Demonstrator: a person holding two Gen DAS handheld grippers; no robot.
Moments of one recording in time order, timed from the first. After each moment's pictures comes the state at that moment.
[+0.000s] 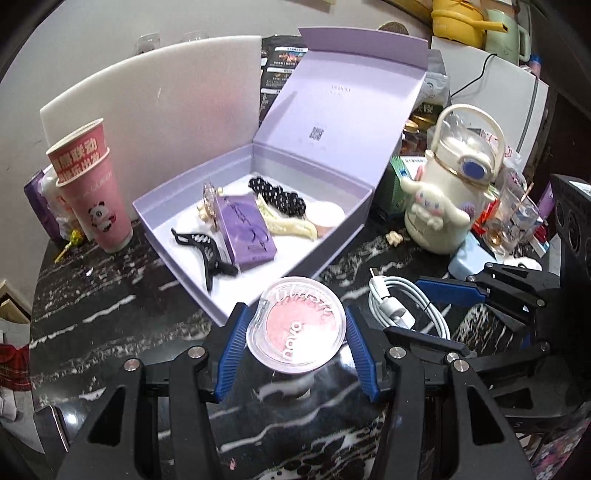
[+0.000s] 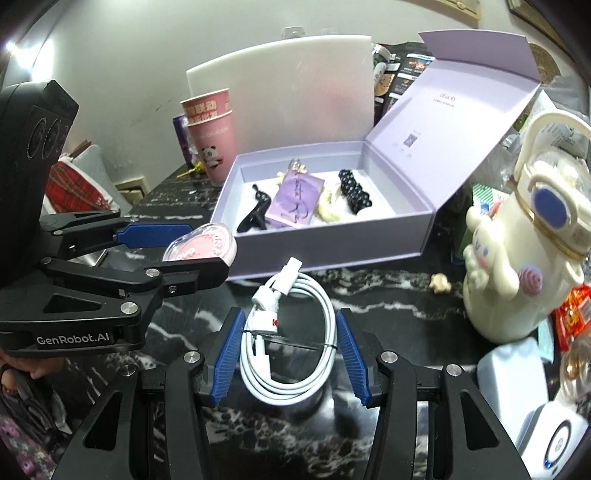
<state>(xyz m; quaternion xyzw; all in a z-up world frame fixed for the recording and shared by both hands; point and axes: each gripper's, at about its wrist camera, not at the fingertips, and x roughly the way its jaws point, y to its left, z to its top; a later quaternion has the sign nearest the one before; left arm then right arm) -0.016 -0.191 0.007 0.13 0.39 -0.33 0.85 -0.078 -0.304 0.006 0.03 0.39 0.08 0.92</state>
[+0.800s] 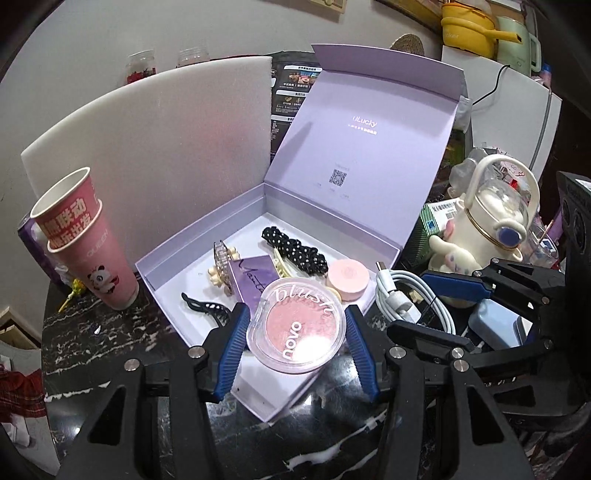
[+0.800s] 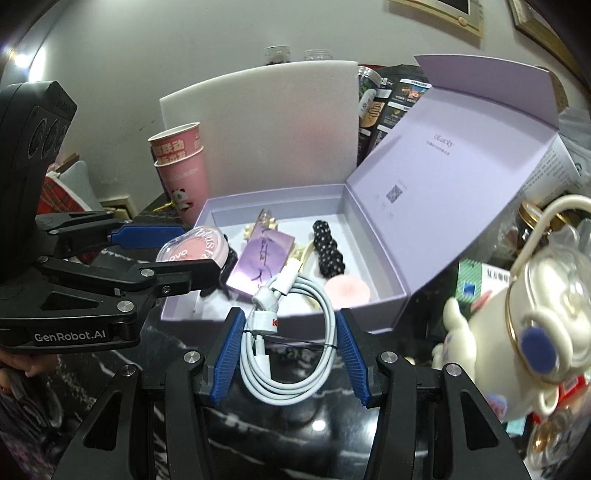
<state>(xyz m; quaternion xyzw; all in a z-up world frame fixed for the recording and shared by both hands) 0.045 -0.220 0.034 0.14 0.38 -0.32 0.86 -0.018 -0.331 0.035 0.02 0.37 0.07 0.93</state>
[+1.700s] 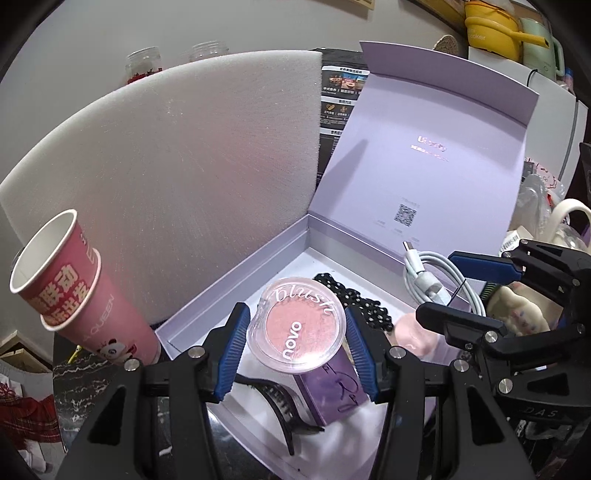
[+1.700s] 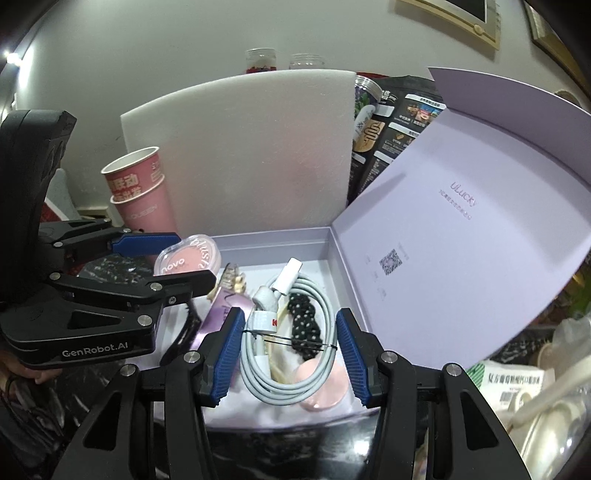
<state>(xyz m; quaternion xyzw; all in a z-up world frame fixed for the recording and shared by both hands) 0.141 -0.235 0.029 0.15 0.37 -0.30 0.87 0.071 -0.339 0.048 0.00 0.37 0.04 0.93</state>
